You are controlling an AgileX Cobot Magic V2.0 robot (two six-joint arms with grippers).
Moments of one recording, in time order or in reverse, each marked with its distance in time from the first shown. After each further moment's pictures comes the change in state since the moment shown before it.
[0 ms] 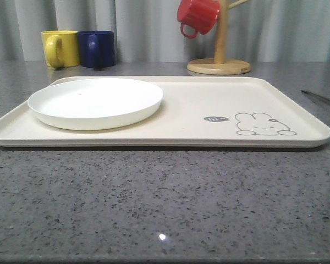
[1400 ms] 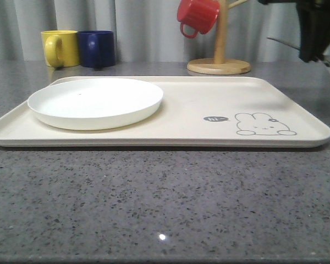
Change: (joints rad) left arm 0.000 0.000 0.000 0.000 0.000 0.000; right arm 0.220 0.304 -0.413 0.006 0.252 0.142
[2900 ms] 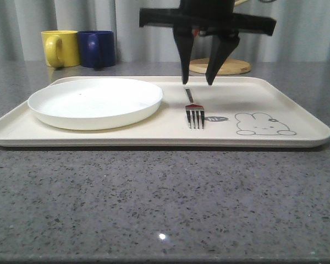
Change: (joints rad) left arm 0.000 0.000 0.000 0.000 0.000 0.000; right arm 0.261 0.247 -0.244 0.022 0.009 0.283
